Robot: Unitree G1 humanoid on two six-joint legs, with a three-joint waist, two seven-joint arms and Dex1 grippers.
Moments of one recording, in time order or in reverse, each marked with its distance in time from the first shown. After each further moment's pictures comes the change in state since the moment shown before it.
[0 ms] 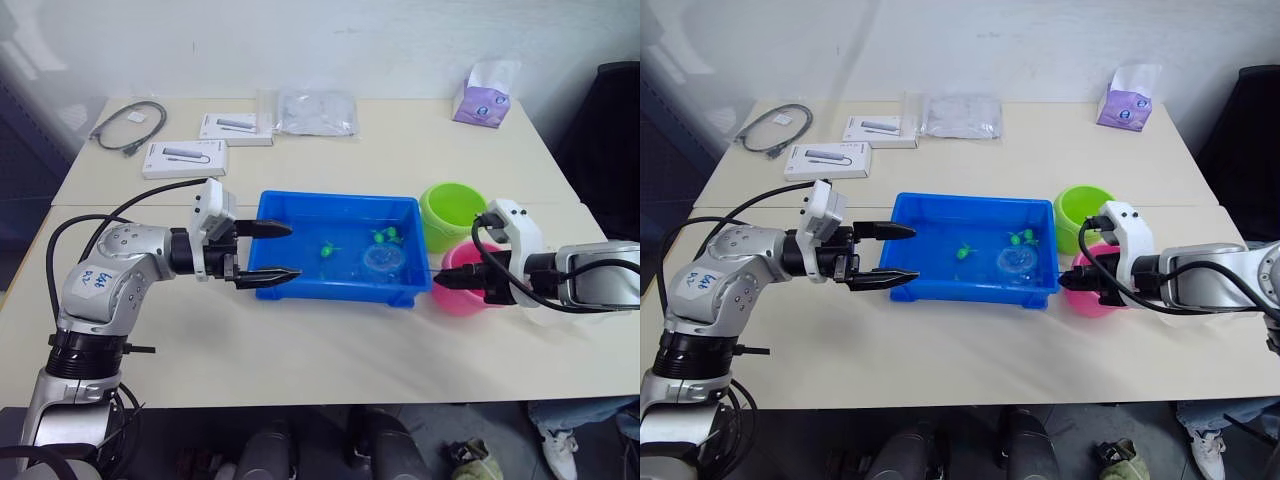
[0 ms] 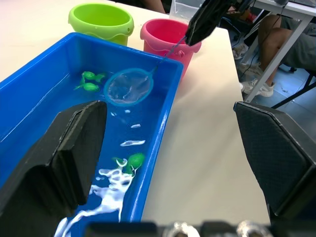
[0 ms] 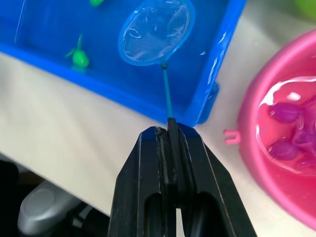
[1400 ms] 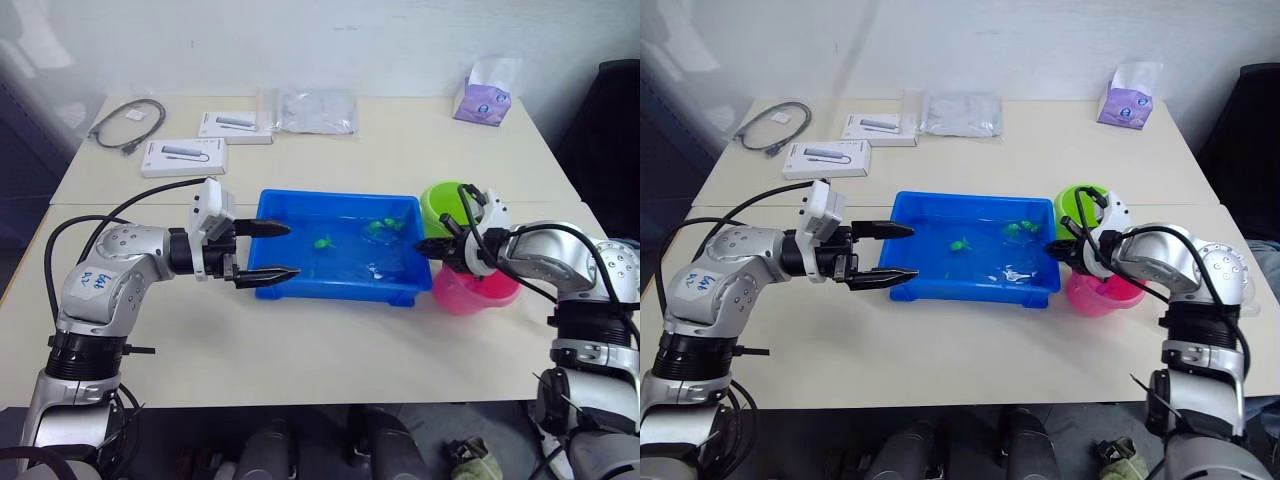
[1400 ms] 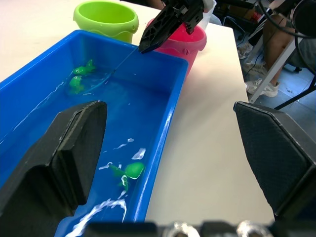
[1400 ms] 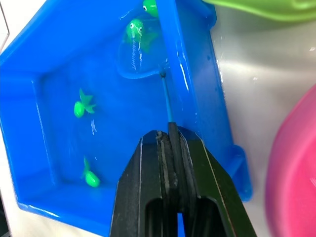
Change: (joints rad) left arm 0.006 -0.002 0.008 -0.004 0.012 -0.003 0.009; right arm -0.146 0.645 -0.394 0.411 0.002 -0.052 -0.699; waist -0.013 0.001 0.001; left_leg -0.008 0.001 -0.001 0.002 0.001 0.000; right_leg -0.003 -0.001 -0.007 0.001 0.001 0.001
